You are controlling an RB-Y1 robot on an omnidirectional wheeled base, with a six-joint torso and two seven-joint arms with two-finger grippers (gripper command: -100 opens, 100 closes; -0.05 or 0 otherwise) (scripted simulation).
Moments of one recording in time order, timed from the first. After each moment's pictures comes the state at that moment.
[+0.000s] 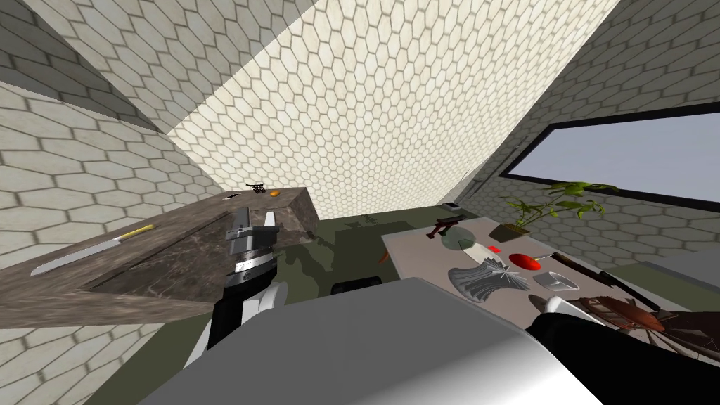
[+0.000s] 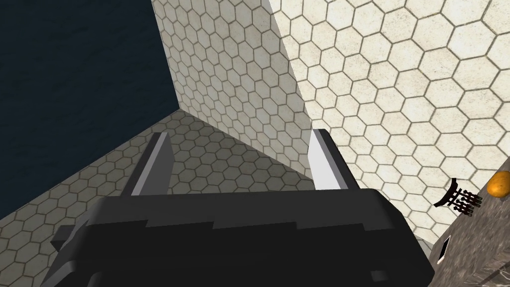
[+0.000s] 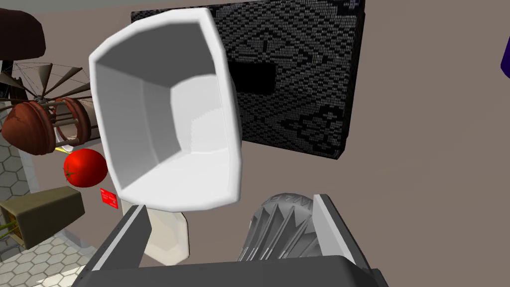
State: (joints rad) left arm 0.53 0.02 0.05 -2.30 0.03 -0.48 0.10; right arm 1.28 -1.54 0.25 -1.29 -0.37 0.06 0.85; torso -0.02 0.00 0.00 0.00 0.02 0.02
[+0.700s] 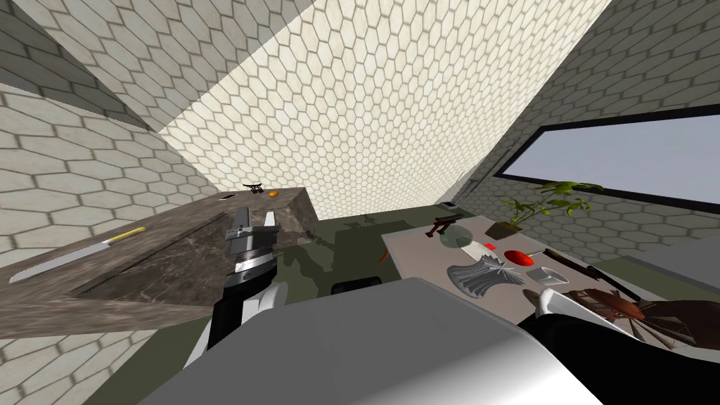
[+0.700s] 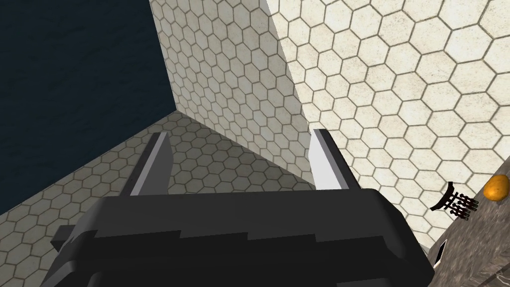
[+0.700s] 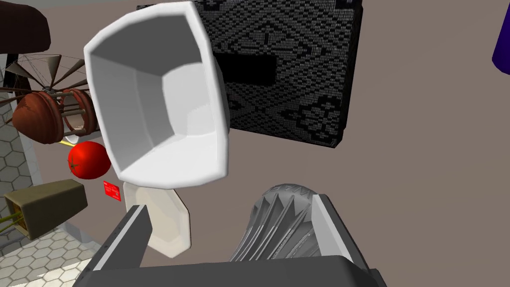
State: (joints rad) left arm 0.53 0.02 0.05 -2.30 0.03 -0.48 0.10; right arm 1.30 -1.62 0.25 -1.29 -0.42 0.02 0.84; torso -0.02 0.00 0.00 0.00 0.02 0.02
